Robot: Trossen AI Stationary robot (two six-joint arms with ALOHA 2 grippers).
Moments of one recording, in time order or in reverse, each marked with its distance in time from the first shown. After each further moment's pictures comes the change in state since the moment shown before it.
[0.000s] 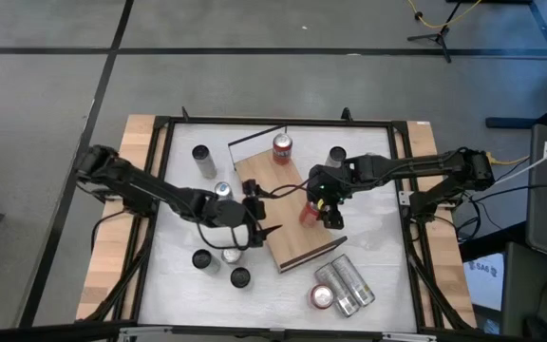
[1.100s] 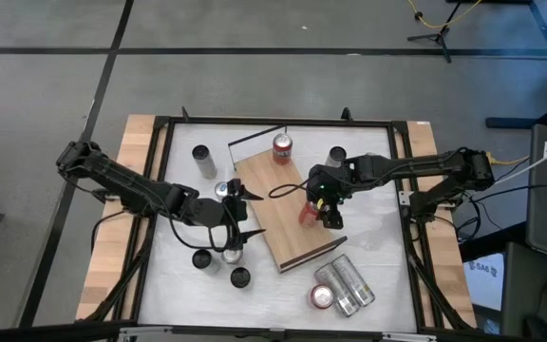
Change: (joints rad) left arm -0.066 -0.183 0.000 -0.203 0.024 -0.054; right arm 0.000 0.000 0.000 0.005 0.000 0.011
